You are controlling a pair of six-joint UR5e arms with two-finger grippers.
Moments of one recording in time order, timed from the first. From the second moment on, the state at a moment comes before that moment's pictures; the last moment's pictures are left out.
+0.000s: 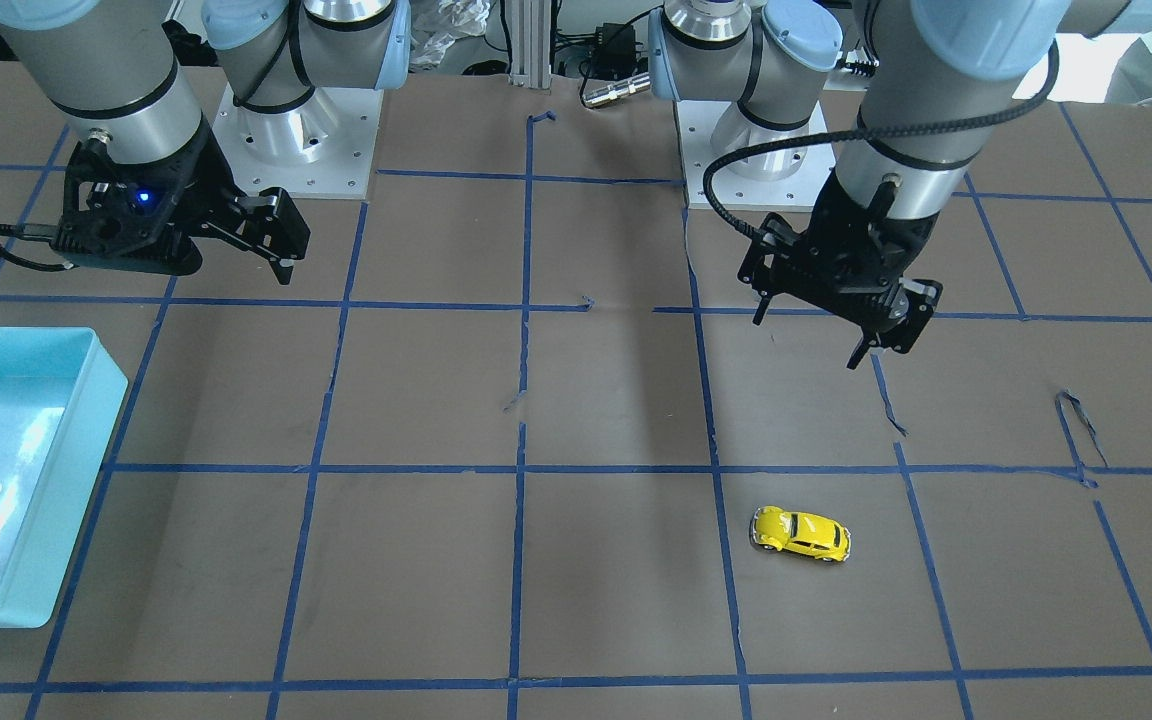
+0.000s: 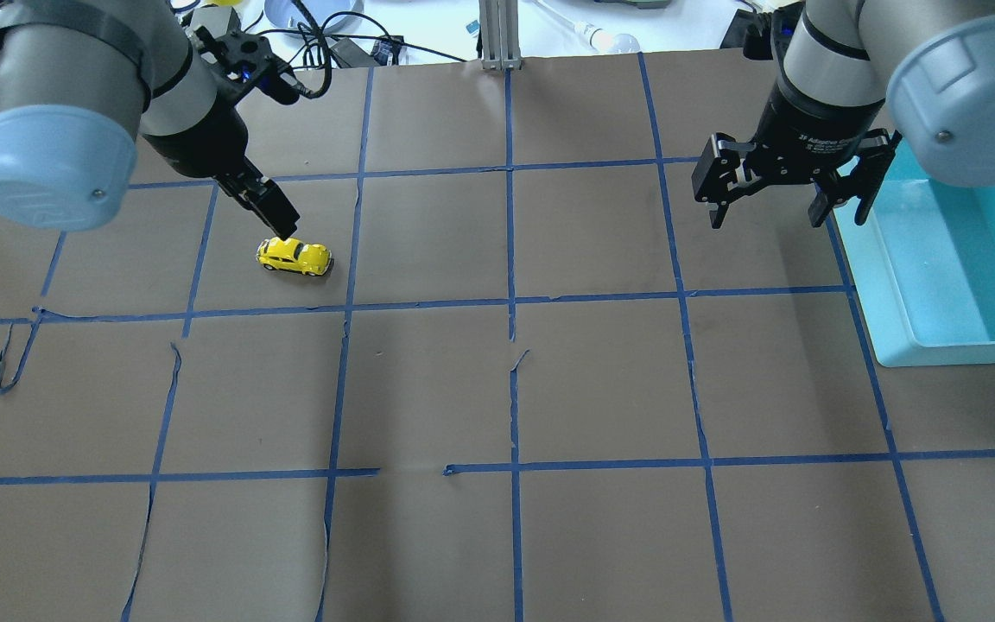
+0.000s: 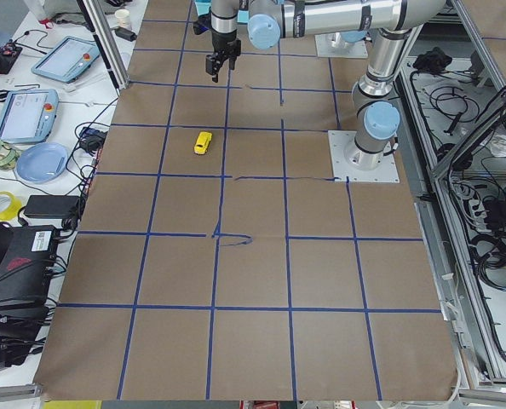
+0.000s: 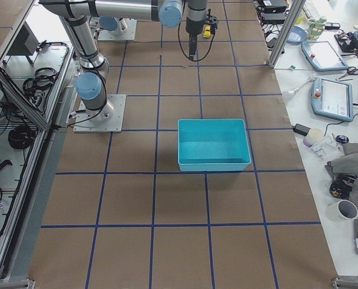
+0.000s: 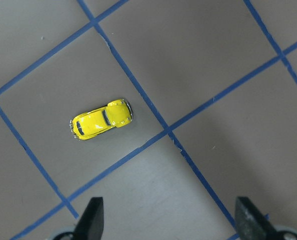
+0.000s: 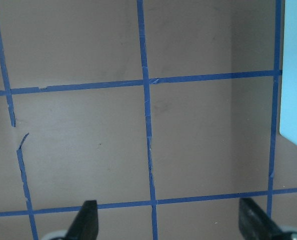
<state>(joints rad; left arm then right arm) -1.53 -1.68 -1.70 -1.28 1.58 0.86 1.57 -1.56 1.62 -1.58 -1.60 0.06</state>
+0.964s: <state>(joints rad) -1.50 -2.01 -1.77 -0.85 1.59 1.88 1.57 -1.56 1.62 -1.58 -1.60 0.06</state>
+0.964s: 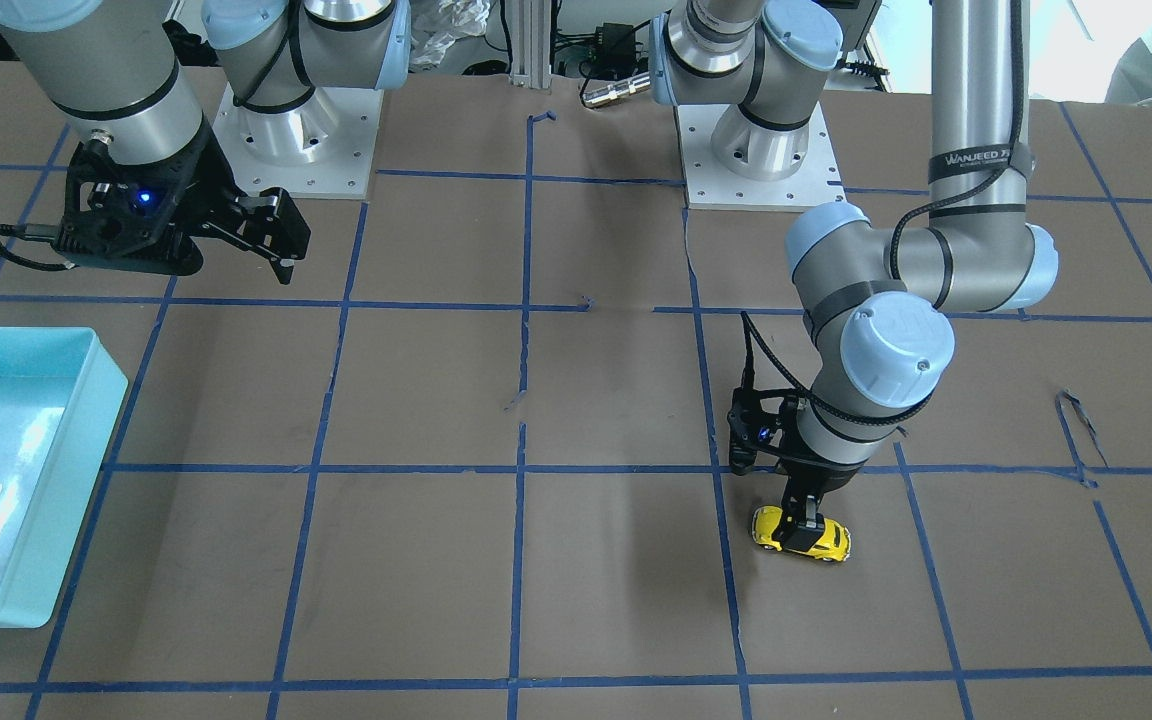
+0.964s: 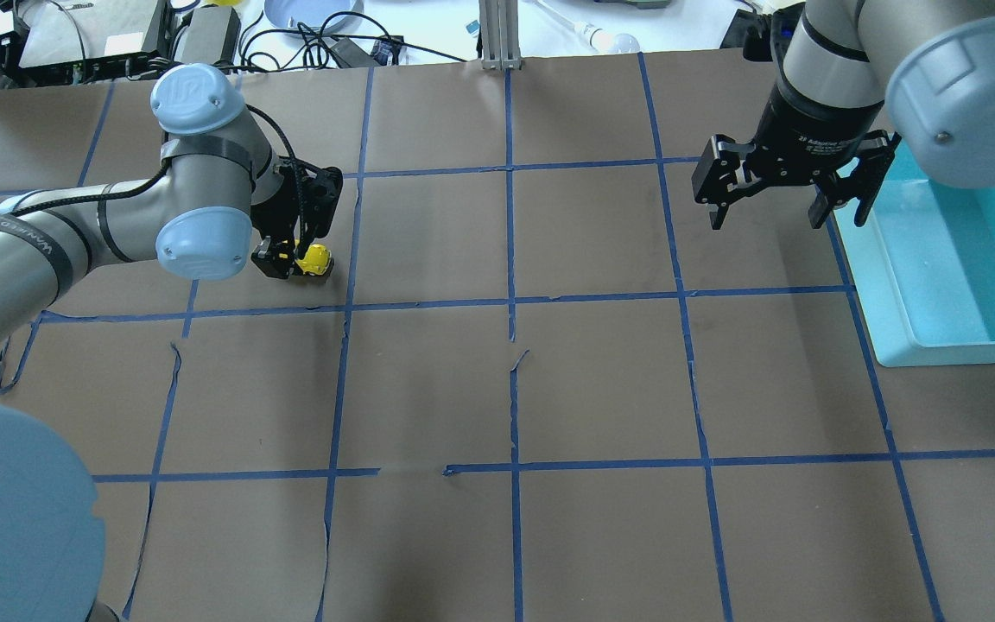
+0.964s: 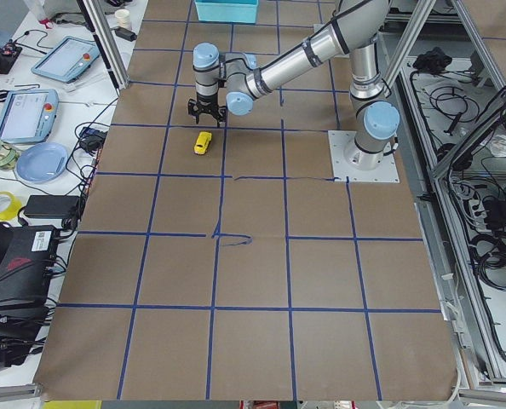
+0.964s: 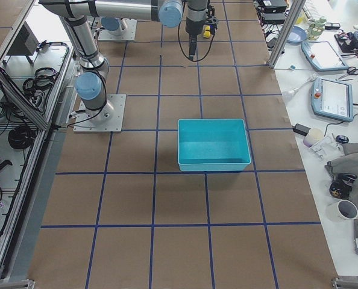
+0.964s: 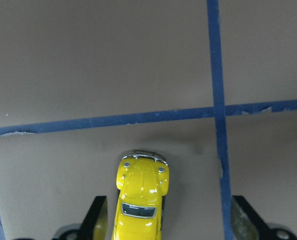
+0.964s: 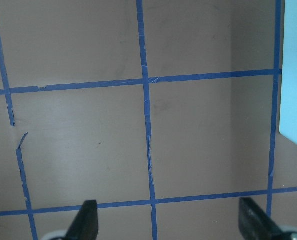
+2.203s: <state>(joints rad) -1.44 -2.08 -1.74 -0.87 1.58 1.92 1.57 -1.56 1.62 -1.58 -1.60 0.06</state>
